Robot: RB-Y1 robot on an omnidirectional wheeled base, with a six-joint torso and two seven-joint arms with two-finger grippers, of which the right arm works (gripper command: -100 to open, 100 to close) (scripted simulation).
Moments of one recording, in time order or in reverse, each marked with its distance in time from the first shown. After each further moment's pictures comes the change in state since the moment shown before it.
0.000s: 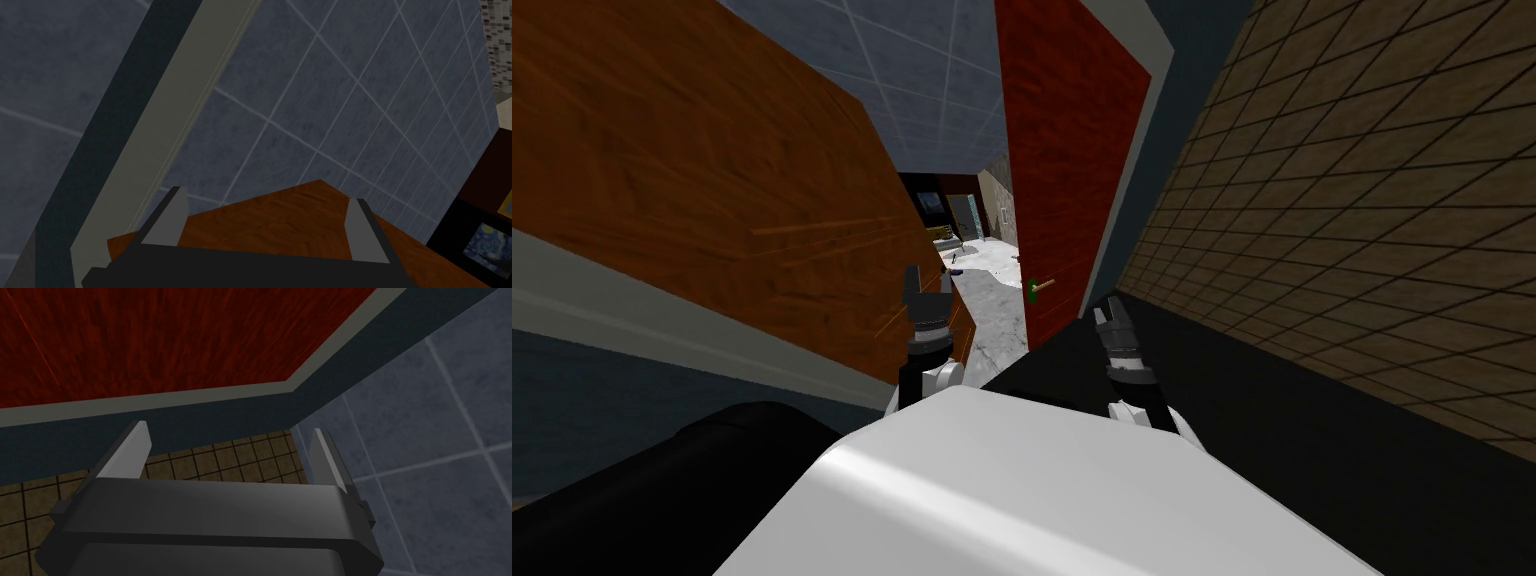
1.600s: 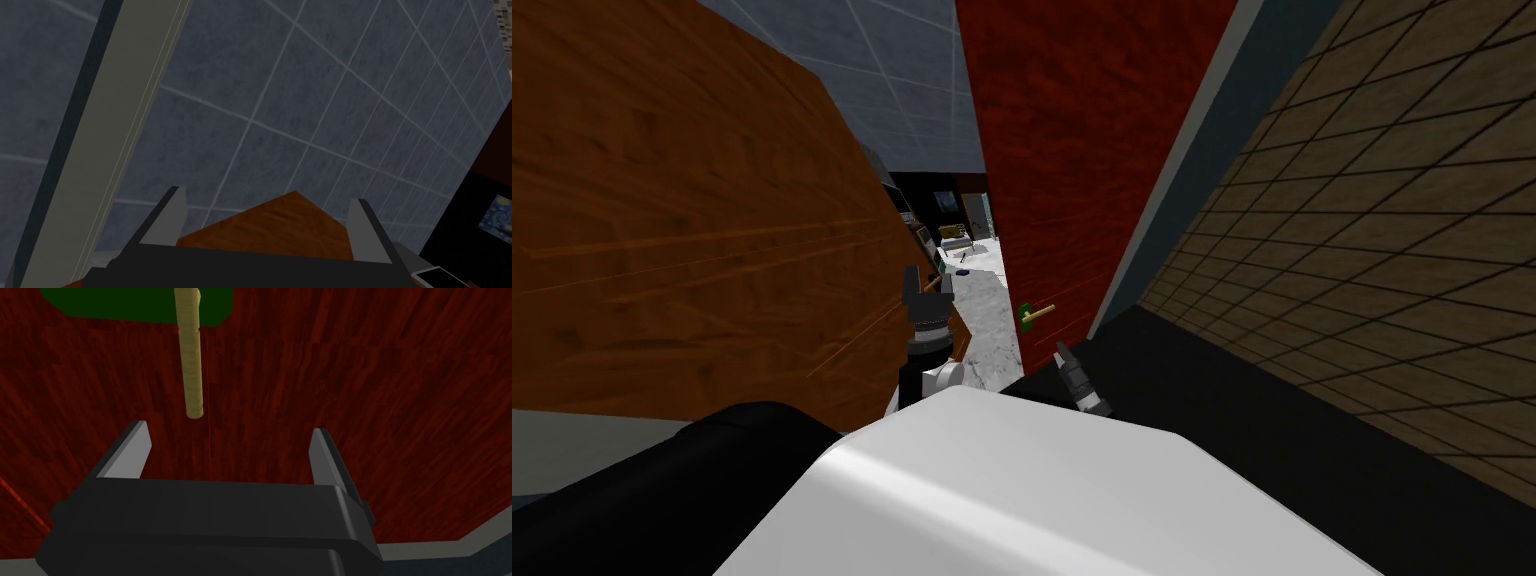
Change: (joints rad) arm 0.057 -0.149 0.286 0.276 0.224 -0.027 -0.211
